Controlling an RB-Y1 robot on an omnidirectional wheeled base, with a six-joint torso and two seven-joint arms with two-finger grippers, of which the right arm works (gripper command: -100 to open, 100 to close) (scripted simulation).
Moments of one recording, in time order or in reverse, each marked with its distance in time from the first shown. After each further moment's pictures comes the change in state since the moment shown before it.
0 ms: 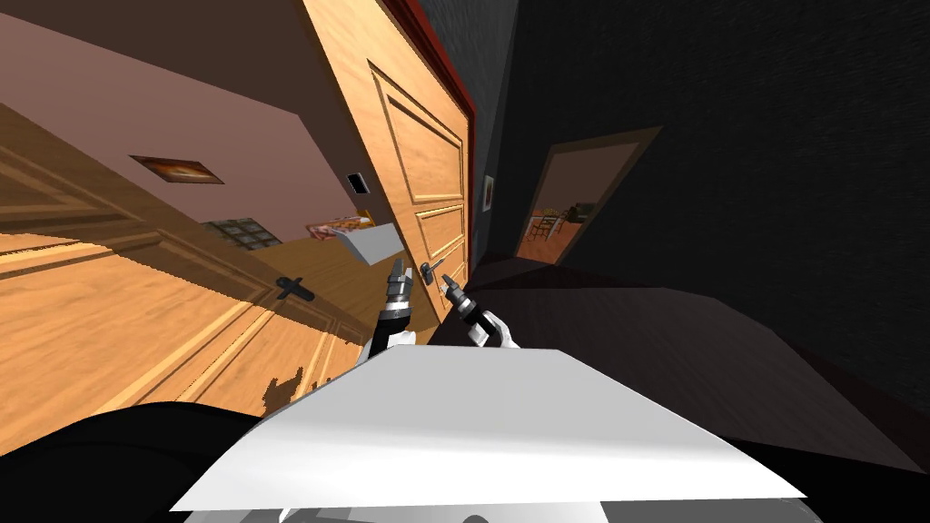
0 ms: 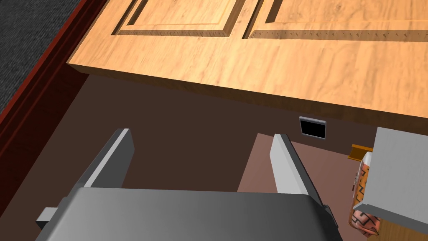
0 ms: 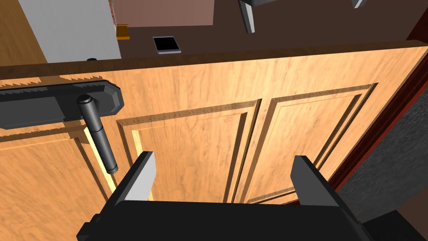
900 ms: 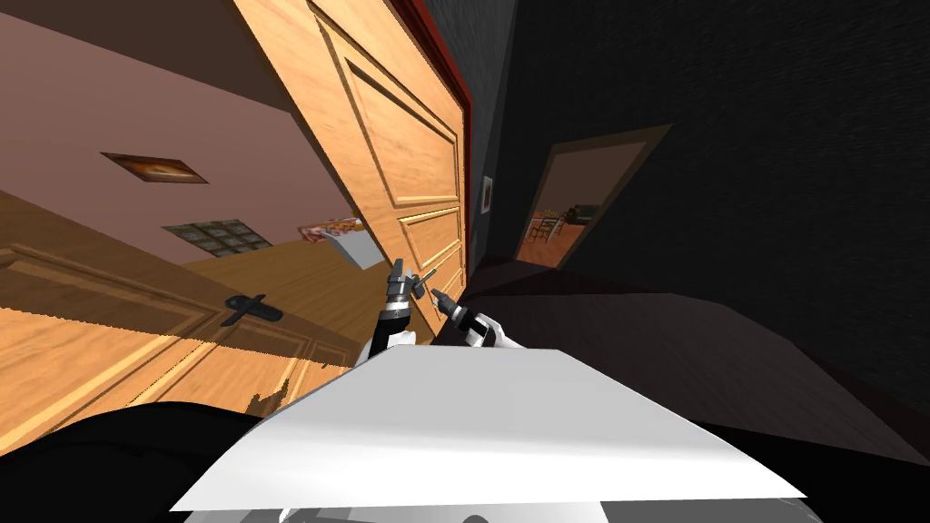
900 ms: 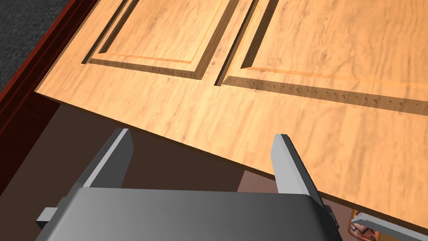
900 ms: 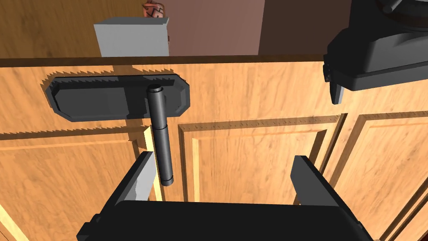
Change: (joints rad) arm -0.140 -0.012 0.179 0.191 -0.026 0.034 -0.071
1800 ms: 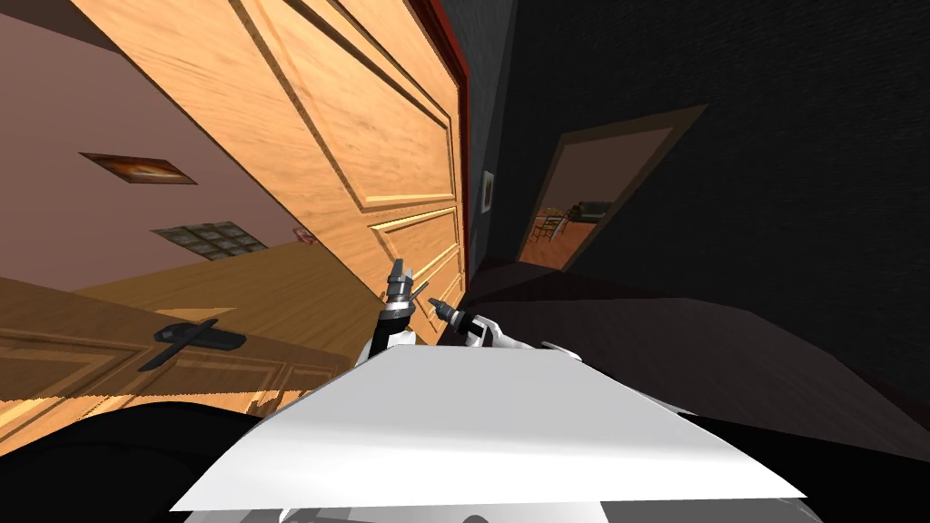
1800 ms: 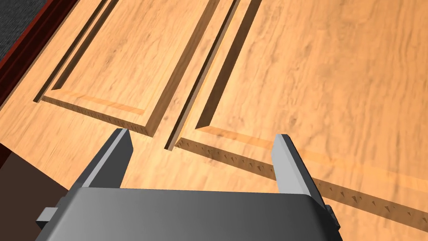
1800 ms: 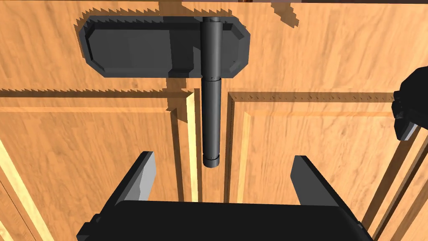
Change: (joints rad) arm -0.082 0.005 0.107 0.136 -0.013 0.013 -0.039
